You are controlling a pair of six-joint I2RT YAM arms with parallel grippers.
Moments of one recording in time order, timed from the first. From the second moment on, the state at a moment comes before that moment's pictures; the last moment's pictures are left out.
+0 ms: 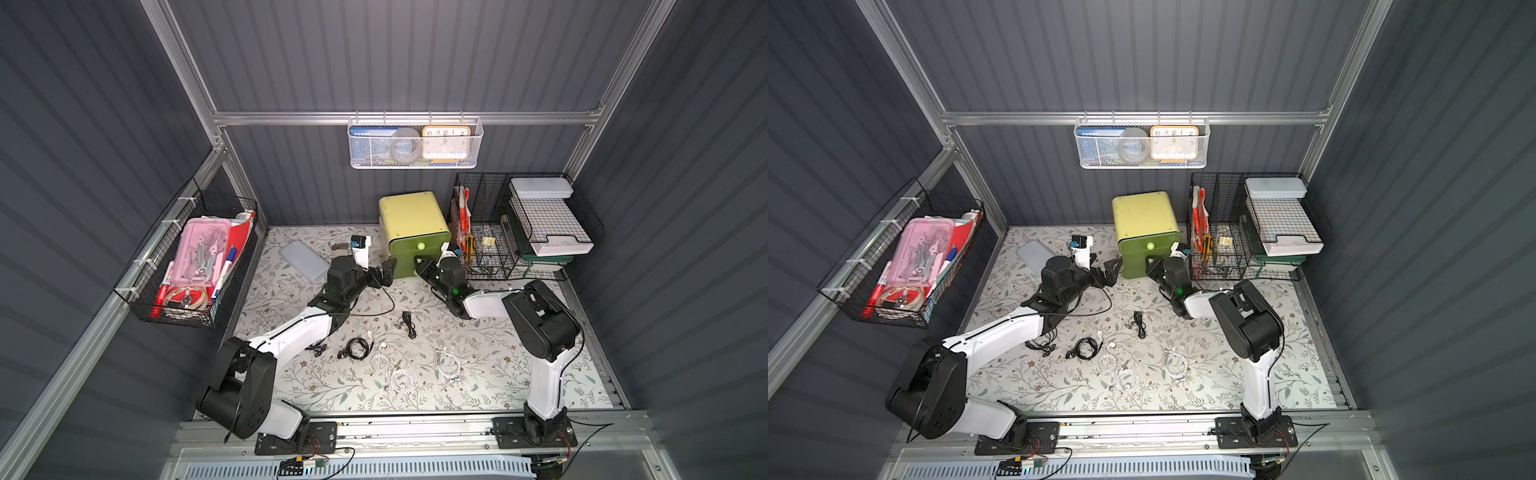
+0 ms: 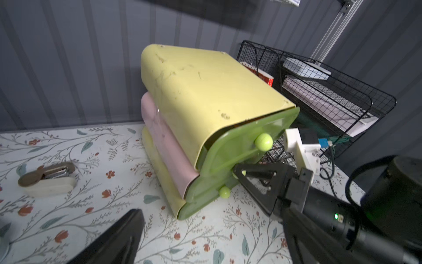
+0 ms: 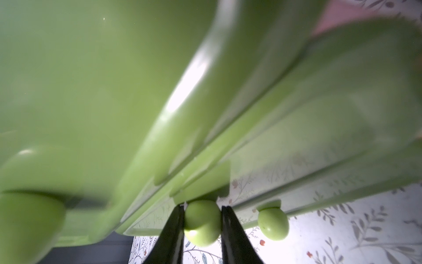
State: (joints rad) left arm -0.50 1.50 0.89 0.40 0.11 -0.21; right arm 0.51 1.99 1.02 0.73 0.03 1.01
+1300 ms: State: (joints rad) left arm -0.48 1.80 1.18 0.27 0.03 -0.22; right arm 0.52 1.94 0.98 0.70 0.03 1.01
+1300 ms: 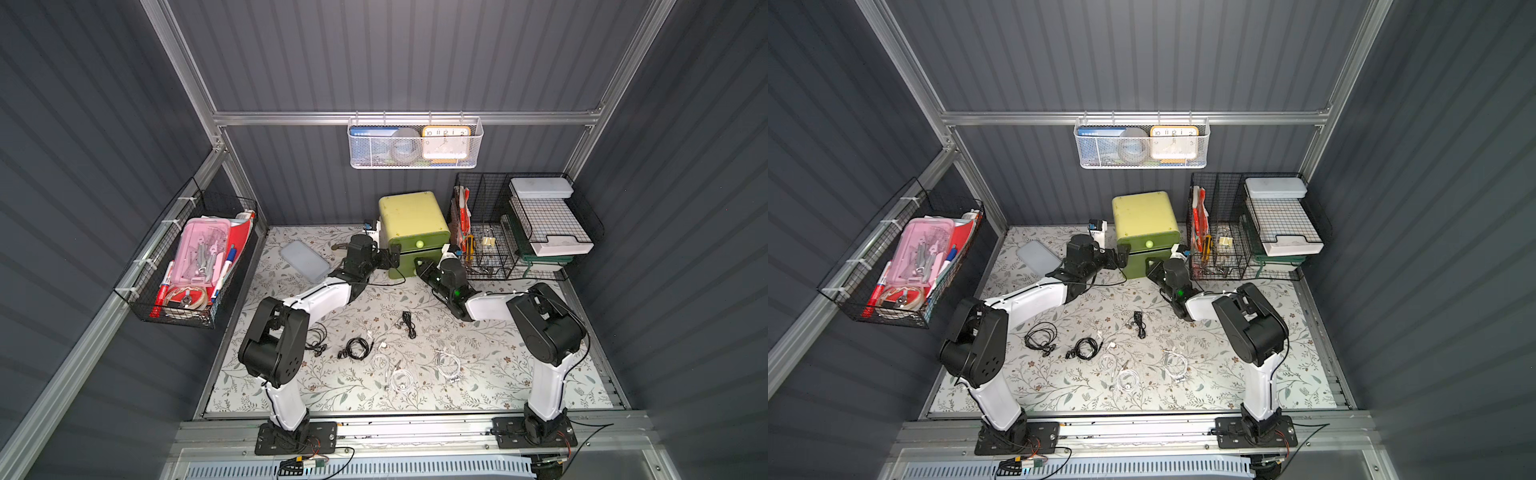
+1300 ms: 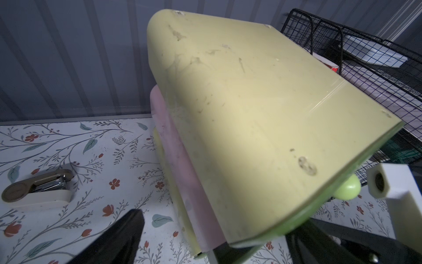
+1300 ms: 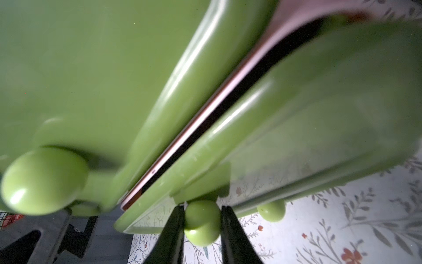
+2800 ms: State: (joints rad) left arm -0.47 1.80 1.19 0.26 0.05 -0.23; right arm 0.60 1.71 0.67 0.69 0.03 1.01
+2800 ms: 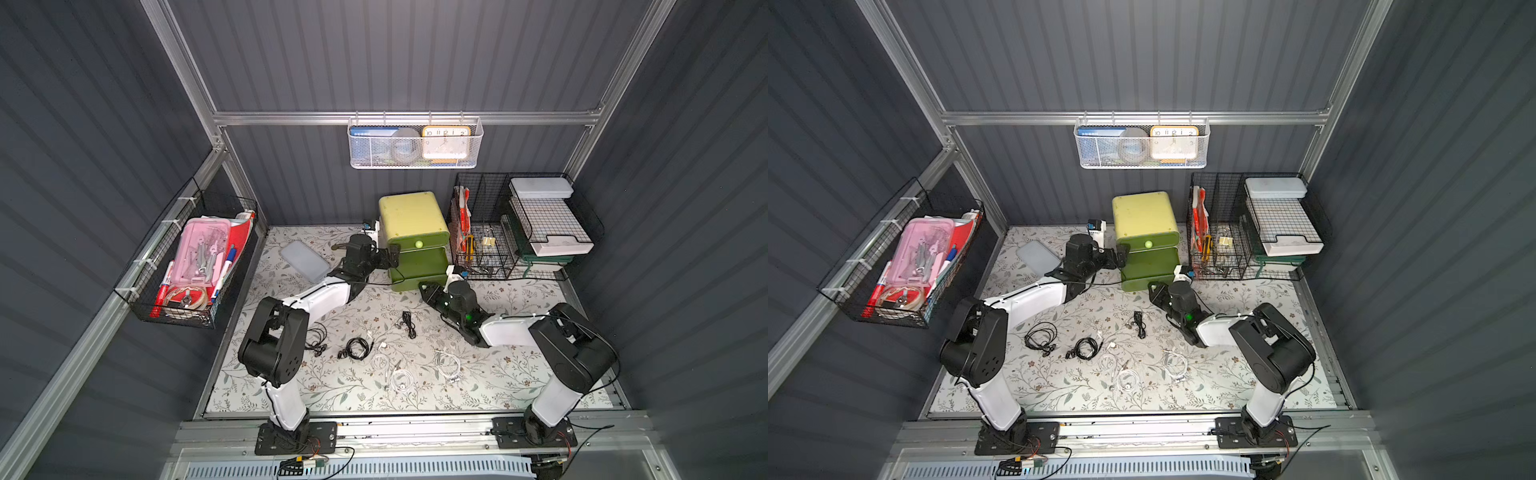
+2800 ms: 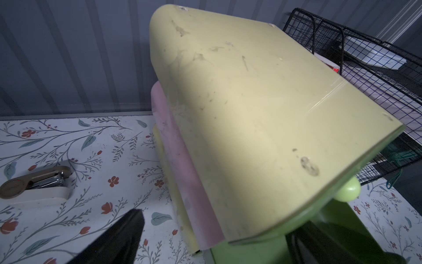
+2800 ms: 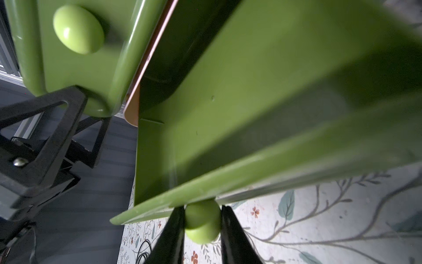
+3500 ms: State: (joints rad) left arm -0.47 1.80 1.18 0.26 0.06 -0.24; right arm 0.60 1.66 0.65 0.60 0.03 1.00
